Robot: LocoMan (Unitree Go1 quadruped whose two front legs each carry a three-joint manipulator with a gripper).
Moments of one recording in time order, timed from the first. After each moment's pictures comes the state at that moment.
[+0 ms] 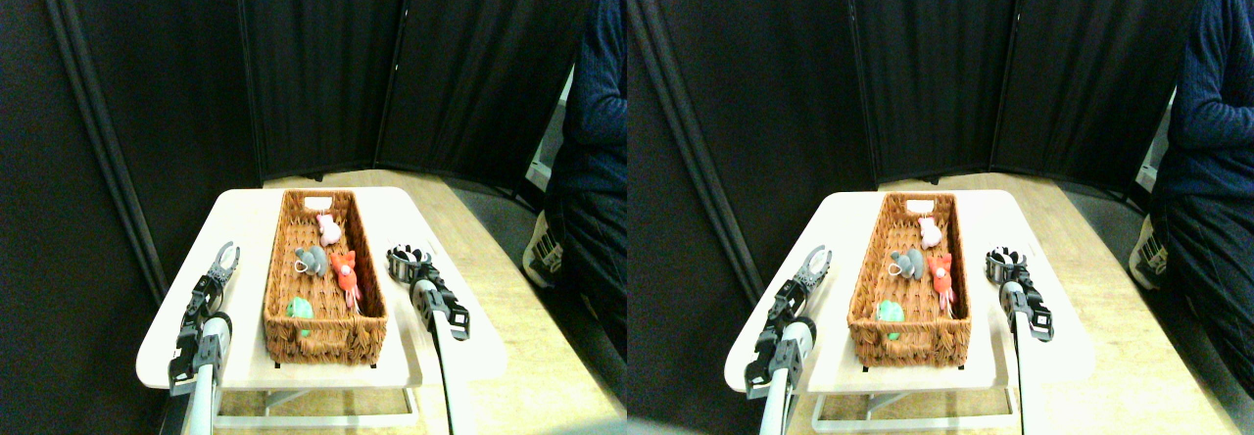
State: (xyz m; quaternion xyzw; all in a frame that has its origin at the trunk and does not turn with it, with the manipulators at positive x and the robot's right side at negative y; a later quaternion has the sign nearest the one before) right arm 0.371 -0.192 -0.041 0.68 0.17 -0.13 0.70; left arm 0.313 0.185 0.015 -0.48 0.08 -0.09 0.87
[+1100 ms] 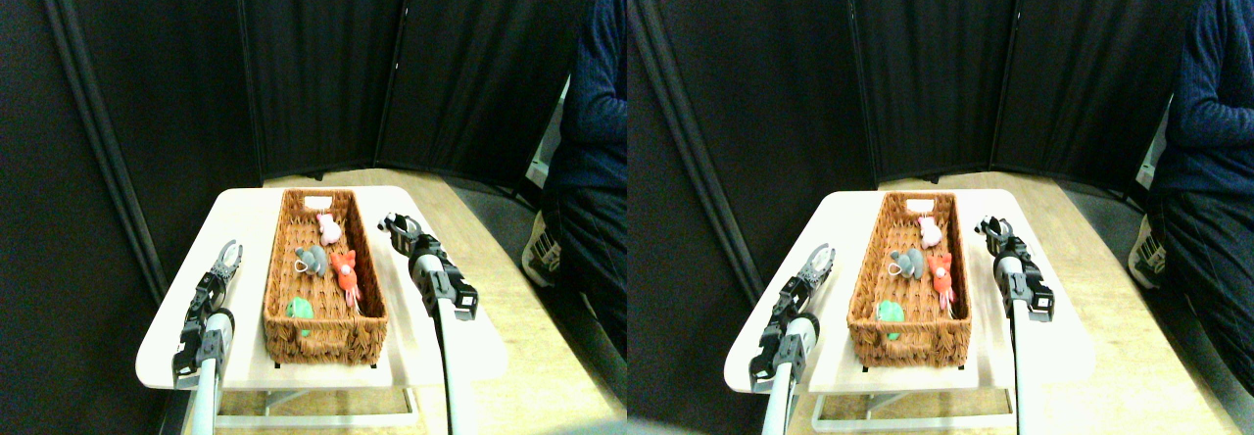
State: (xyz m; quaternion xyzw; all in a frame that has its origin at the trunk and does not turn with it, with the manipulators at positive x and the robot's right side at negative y) right arm 0.364 -0.145 0.045 0.61 0.15 0.00 0.78; left arm 0.318 0.182 0.012 -0.50 0.09 -0.09 0.86
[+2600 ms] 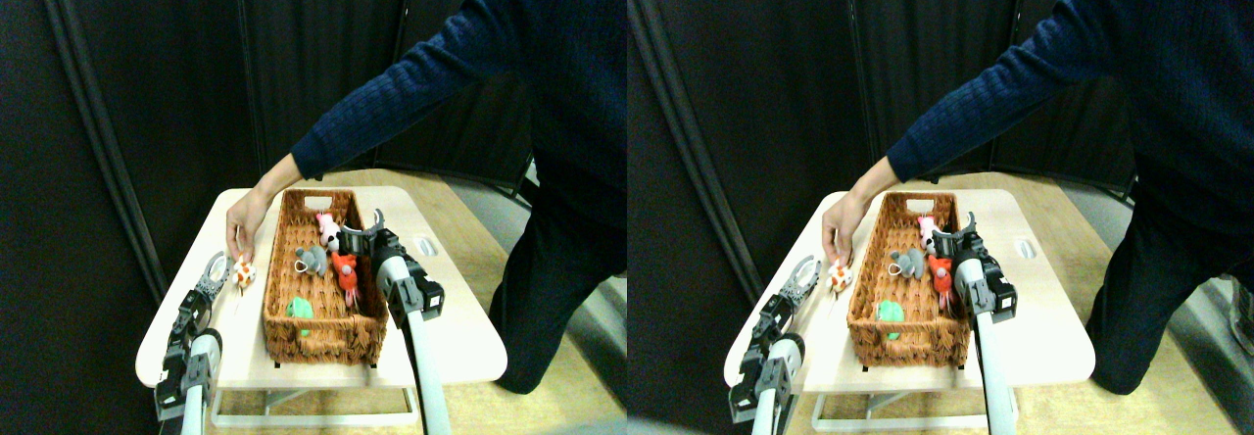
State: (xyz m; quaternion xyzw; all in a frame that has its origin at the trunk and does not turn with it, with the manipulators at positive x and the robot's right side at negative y) right arm 0.341 -0.072 0.059 0.65 0.16 0.04 0.74; left arm 0.293 0.194 0.017 -0.49 0.07 -0.10 0.87
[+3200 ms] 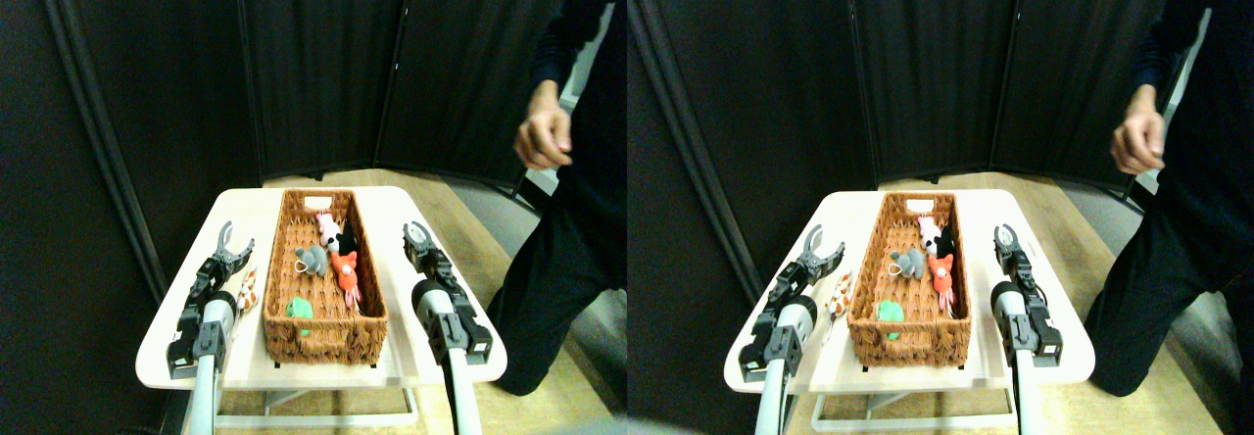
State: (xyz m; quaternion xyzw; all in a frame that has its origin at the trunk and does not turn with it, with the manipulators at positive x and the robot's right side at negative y) right arm 0.323 -0.158 0.061 0.61 0.03 -0.03 0.79; left arm 0.311 0.158 0.046 -0.54 0.12 -0.11 0.83
